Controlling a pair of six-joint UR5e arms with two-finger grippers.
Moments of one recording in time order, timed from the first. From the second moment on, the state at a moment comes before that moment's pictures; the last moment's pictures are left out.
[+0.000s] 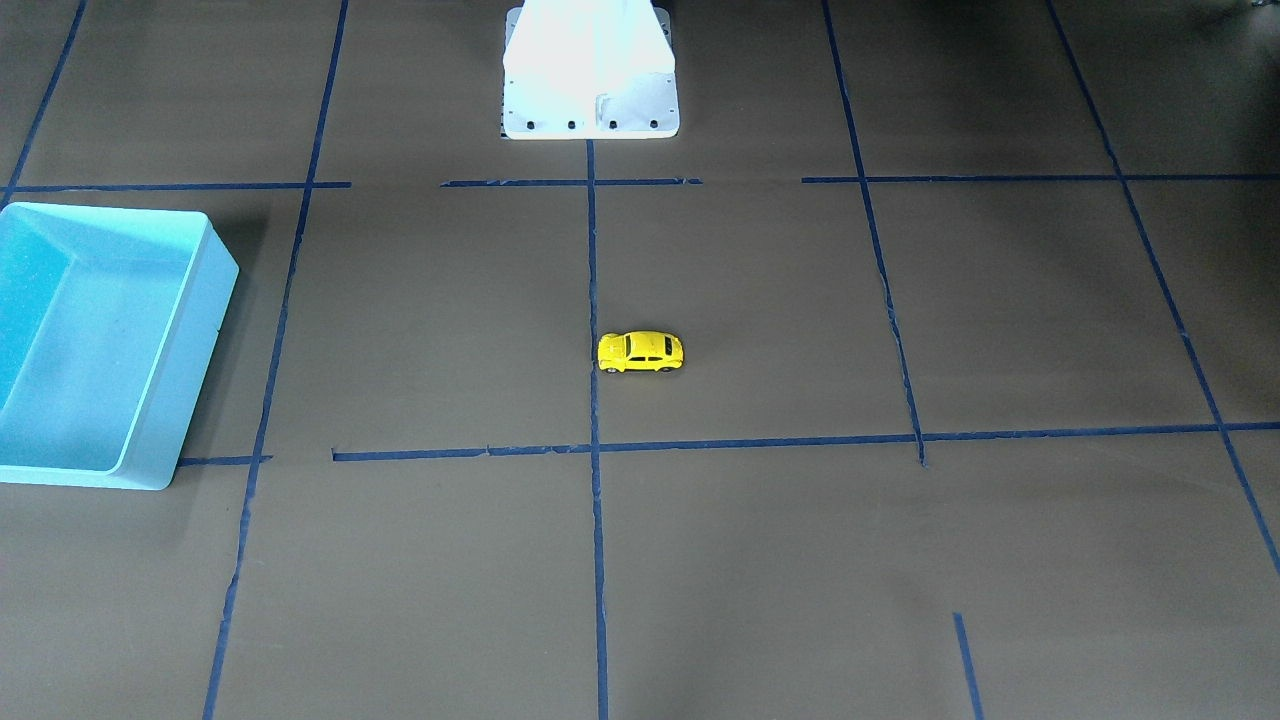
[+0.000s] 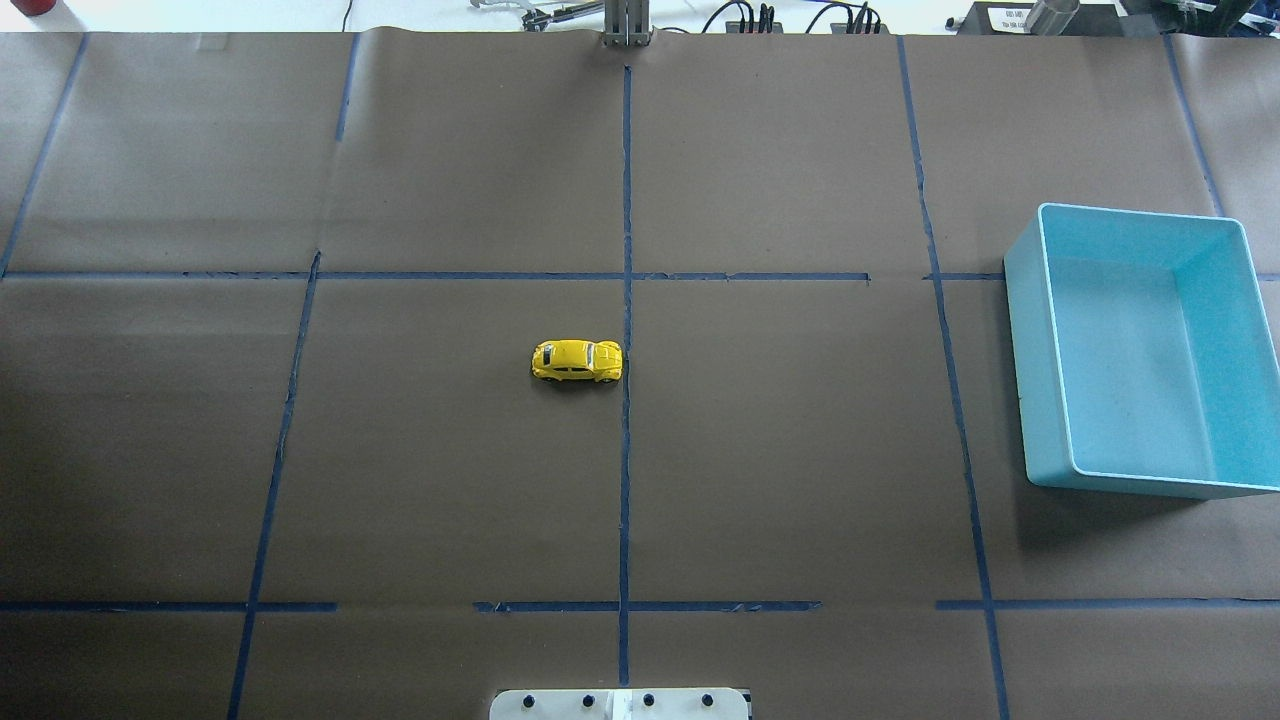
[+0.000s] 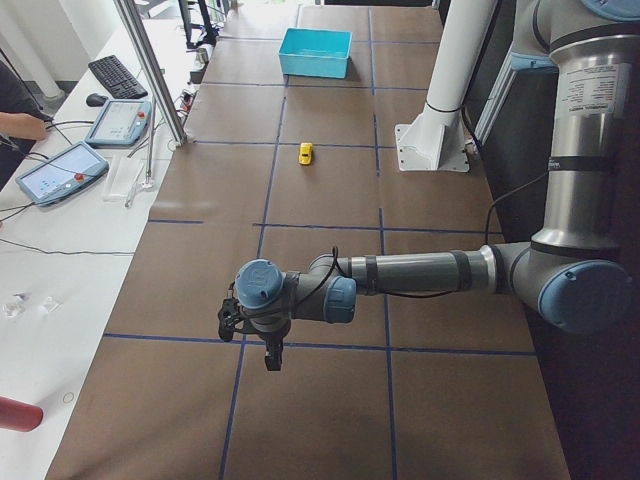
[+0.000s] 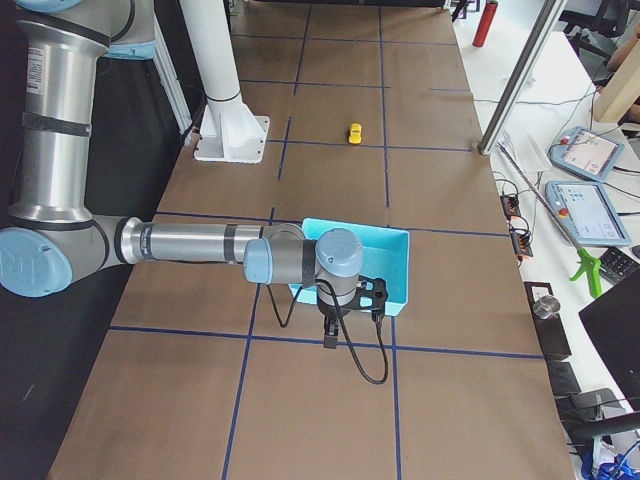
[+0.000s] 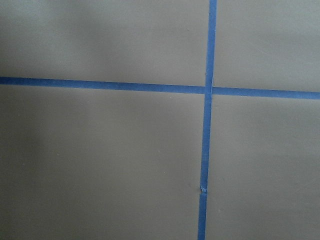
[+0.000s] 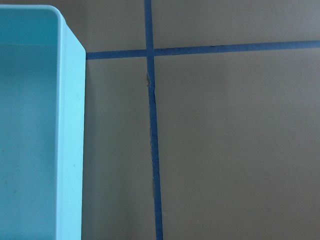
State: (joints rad) left arm -1.54 -1.55 -1.50 -1.71 -2.39 -0.10; right arm 1.55 -1.72 1.75 -1.57 2.33 0.09
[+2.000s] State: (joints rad) left arm -1.28 -1.66 -1.84 -1.71 -2.42 -0.10; right arm 1.63 -1.71 1.74 -1.57 2.31 0.08
